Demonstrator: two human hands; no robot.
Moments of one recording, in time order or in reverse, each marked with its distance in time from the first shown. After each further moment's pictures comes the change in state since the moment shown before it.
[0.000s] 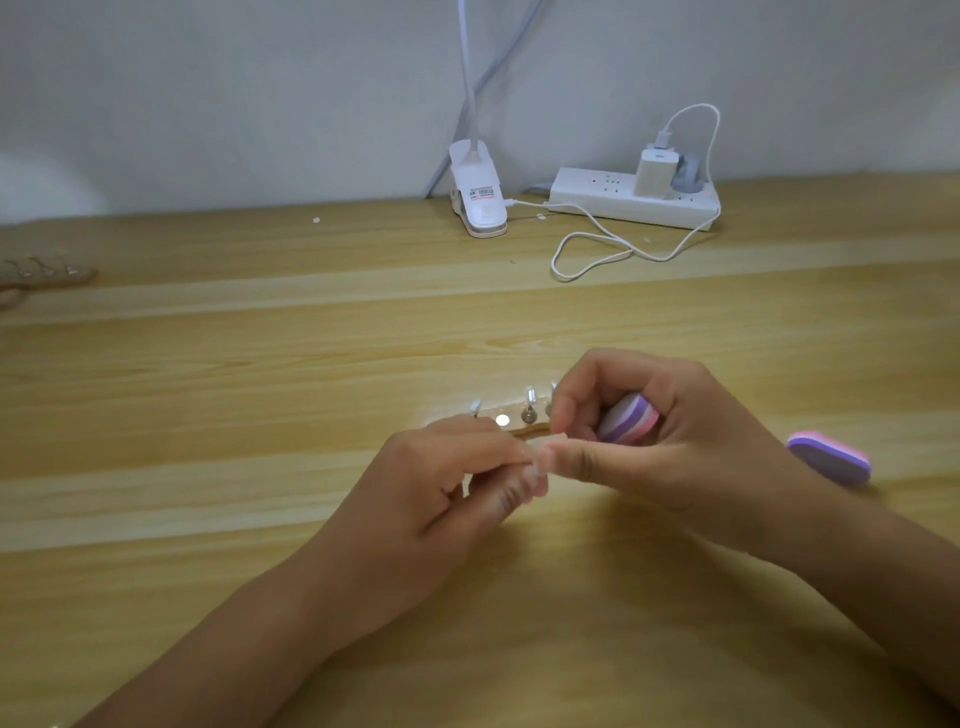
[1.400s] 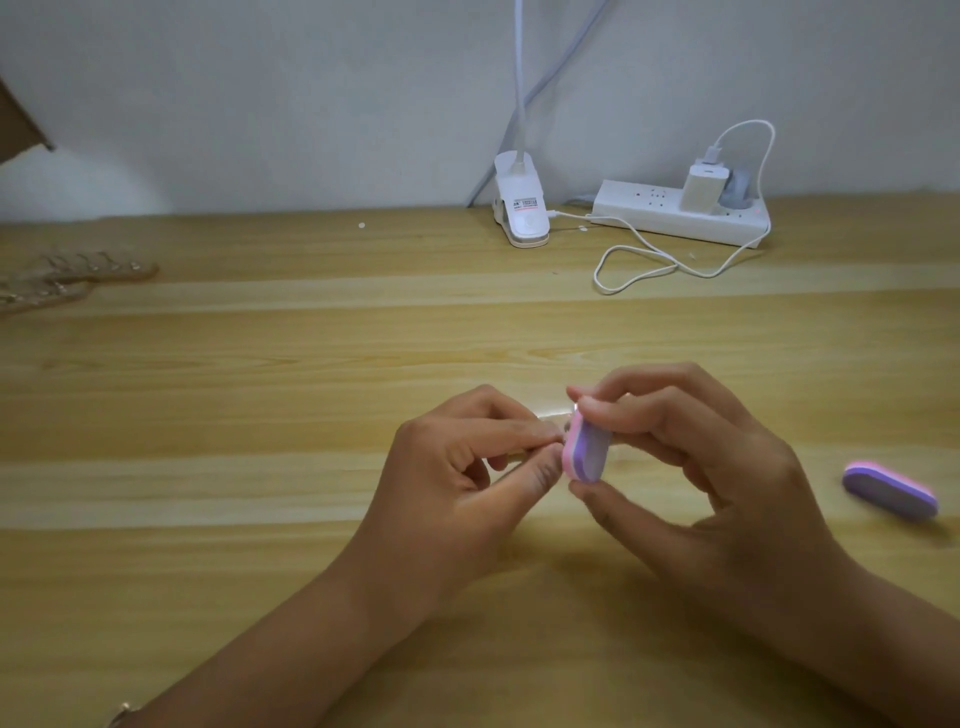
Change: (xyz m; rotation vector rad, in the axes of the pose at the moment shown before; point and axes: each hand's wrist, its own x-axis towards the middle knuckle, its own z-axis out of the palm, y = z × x) left_hand 0.000 0.000 0.002 -0.163 0.276 -0.109; right_hand -0.011 0.013 0.022 -0.368 0.229 -0.434
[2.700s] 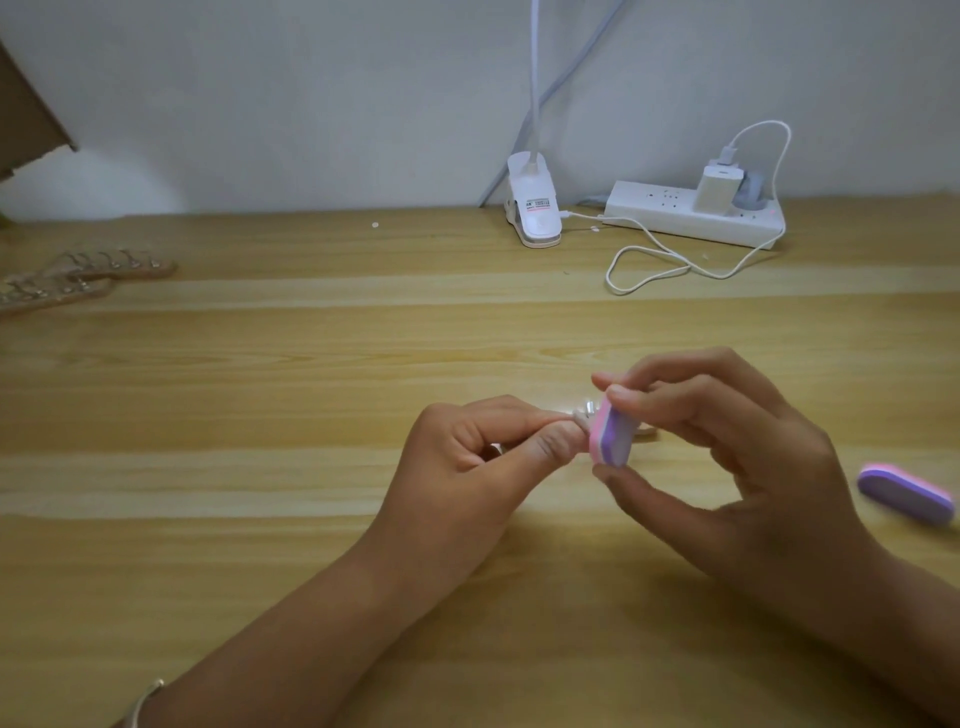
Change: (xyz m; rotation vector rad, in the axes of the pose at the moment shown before) left_hand 0.002 -0.001 0.000 -0.295 -0.015 -0.154; right_hand 0.003 0.002 -0.005 -0.028 0.042 -0.053
